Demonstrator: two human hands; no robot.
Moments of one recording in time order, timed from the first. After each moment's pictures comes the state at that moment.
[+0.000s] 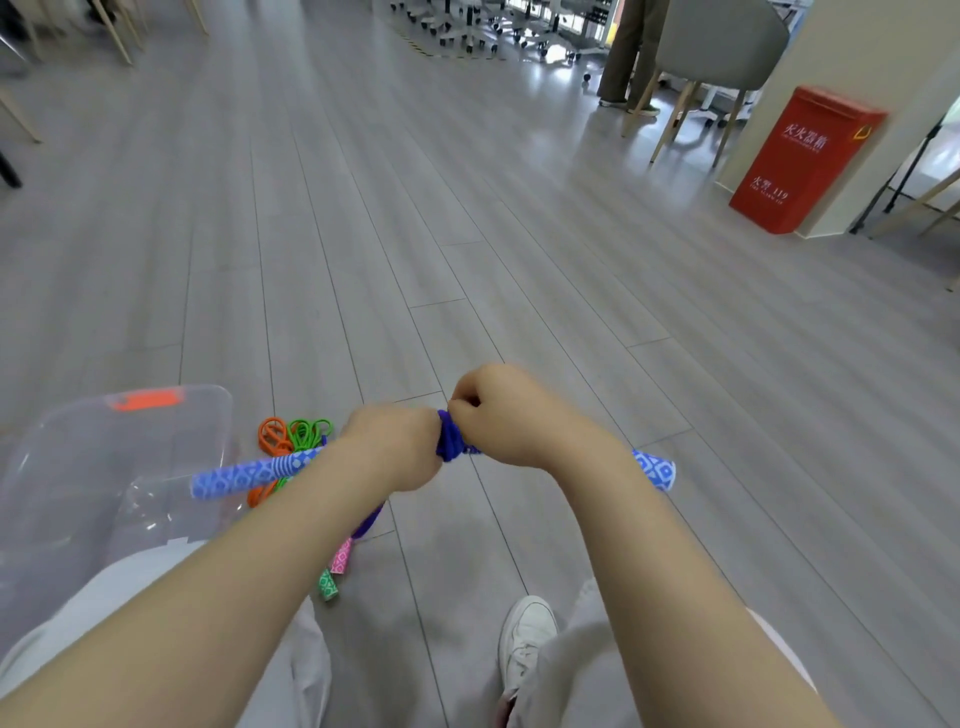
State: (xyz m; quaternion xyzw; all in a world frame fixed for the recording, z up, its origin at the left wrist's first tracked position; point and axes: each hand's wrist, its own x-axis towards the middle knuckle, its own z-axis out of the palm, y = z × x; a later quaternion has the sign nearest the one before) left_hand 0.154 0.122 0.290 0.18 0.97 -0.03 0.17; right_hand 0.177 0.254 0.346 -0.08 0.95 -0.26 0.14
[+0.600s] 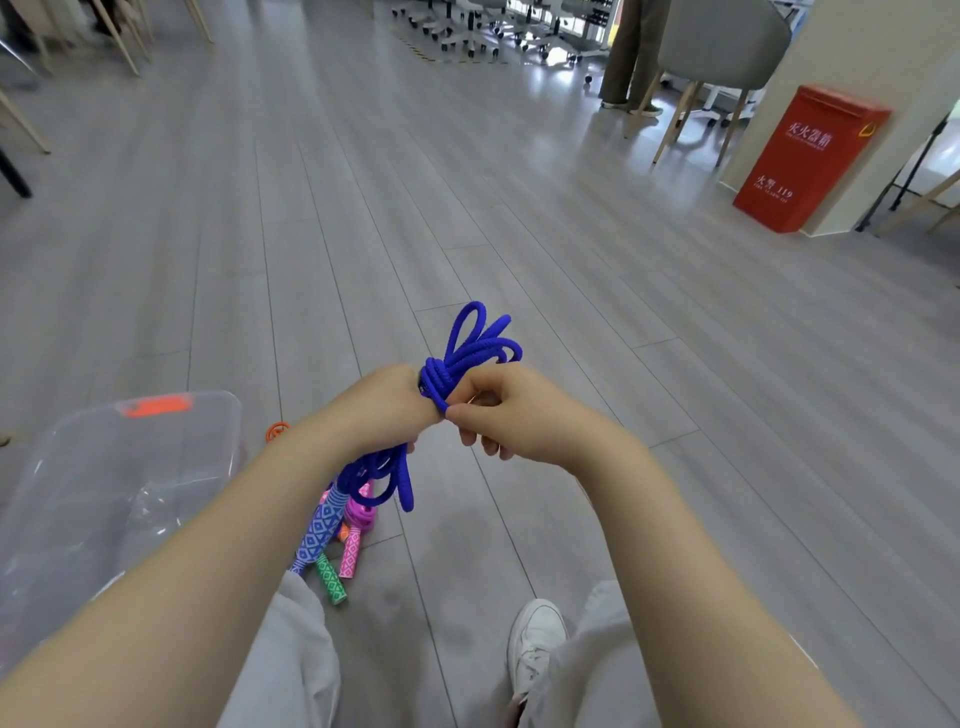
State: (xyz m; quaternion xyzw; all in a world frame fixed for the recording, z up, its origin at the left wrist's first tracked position) left_hand 0.138 0.099 0.313 0.04 0.91 0.37 0.19; right_hand 0.177 0.261 0.344 -0.08 0.89 -0.42 0.17
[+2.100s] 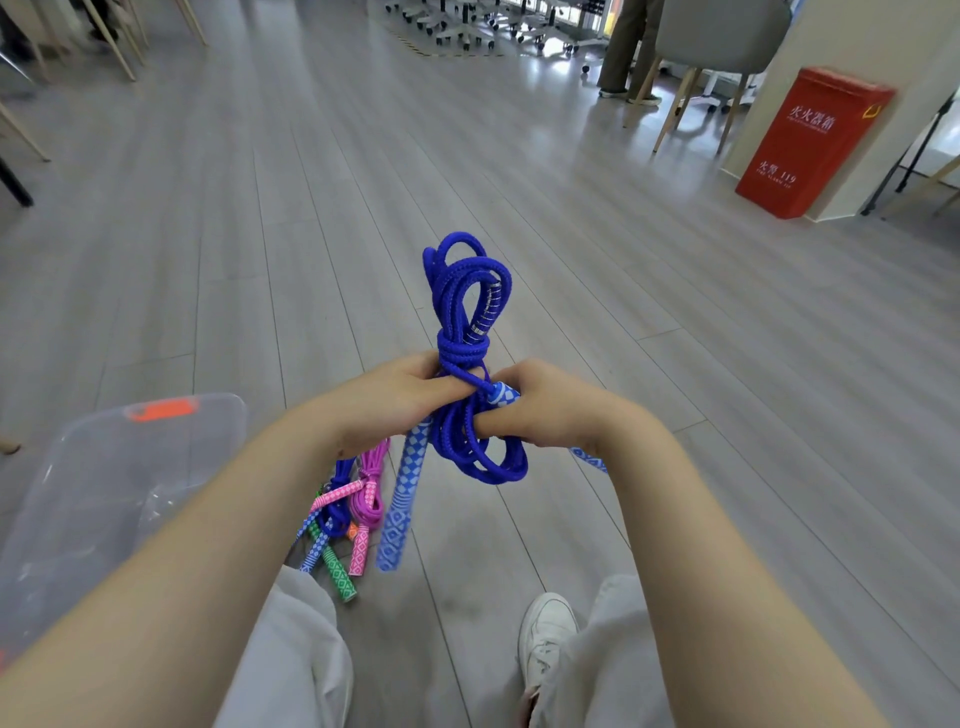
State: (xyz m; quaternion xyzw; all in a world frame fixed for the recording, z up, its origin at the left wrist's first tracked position) left_hand 0.158 0.103 0.342 0.13 0.77 0.57 0.26; right_hand 0.171 0.278 0.349 -0.06 0.89 -0.39 0.22
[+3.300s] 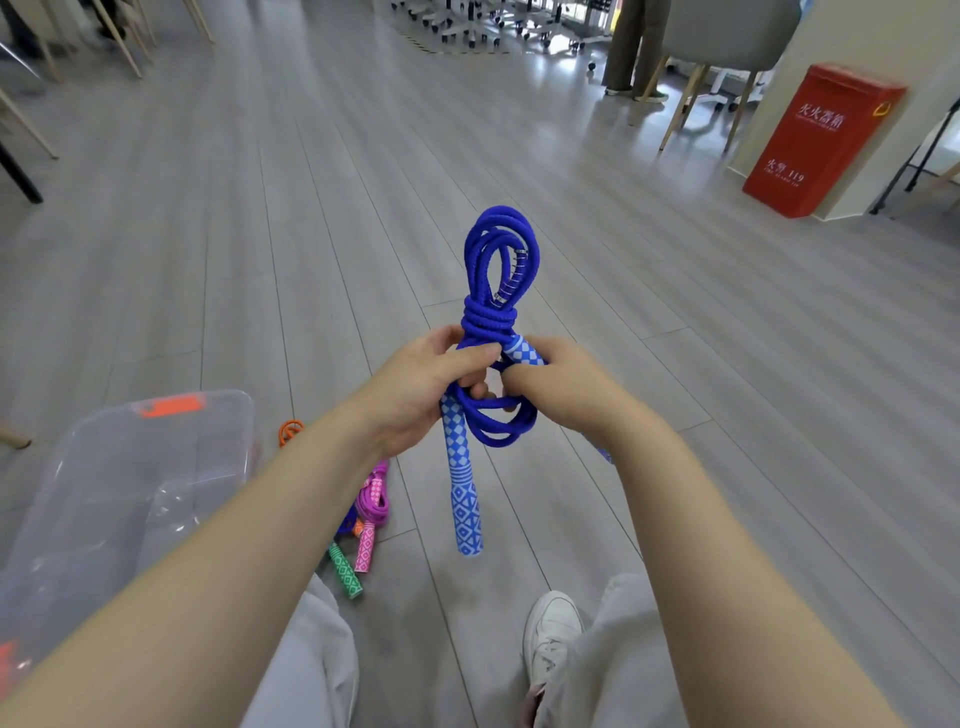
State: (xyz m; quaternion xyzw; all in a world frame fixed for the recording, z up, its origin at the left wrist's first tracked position) left_hand 0.149 0.119 0.328 0.08 0.63 0.74 0.21; right_hand 0.168 0.279 0.349 0.02 0.87 -0.47 0.11
